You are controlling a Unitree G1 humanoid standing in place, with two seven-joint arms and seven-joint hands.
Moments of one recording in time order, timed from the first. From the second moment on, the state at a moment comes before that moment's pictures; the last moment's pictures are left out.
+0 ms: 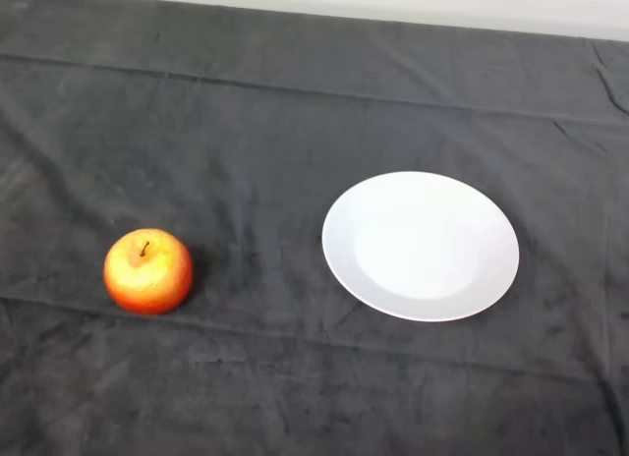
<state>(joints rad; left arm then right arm) -0.14 0.65 0.49 1.18 -0.42 -0.56 0.21 -0.56 -0.45 -0.80 1.19 0.80 0.41 0.63</state>
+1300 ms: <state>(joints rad) -0.25 0.61 0.47 1.18 -0.30 -0.69 0.16 -0.56 -0.45 -0.80 1.19 0.80 0.41 0.63</state>
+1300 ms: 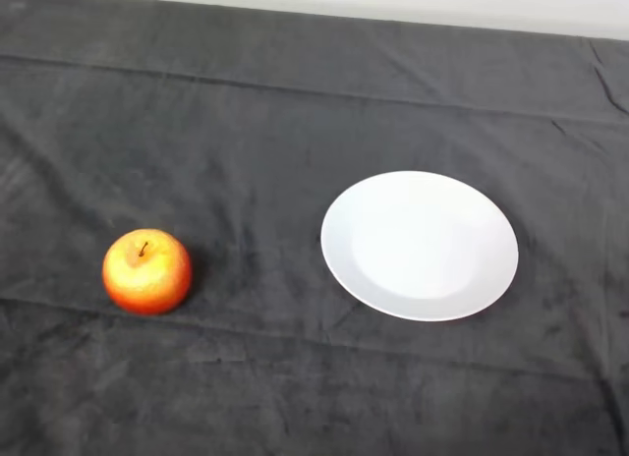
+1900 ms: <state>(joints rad) -0.26 0.49 0.31 1.03 -0.13 -0.77 0.19 -0.56 -0.45 -0.80 1.19 0.80 0.41 0.63</state>
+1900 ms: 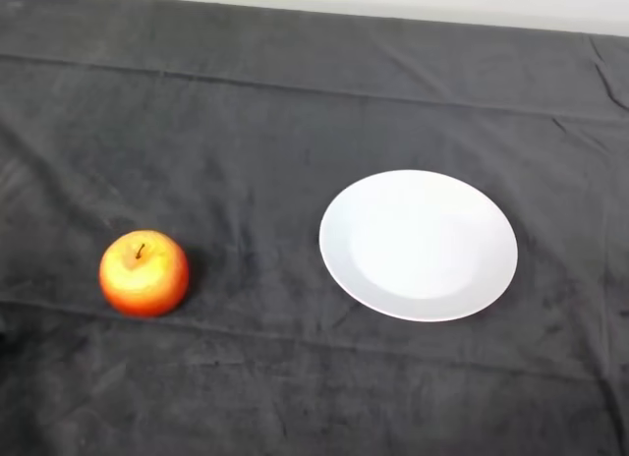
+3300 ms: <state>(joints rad) -0.41 0.32 0.00 0.95 0.09 -0.66 0.21 -0.56 -0.45 -0.80 1.19 0.80 0.41 0.63</state>
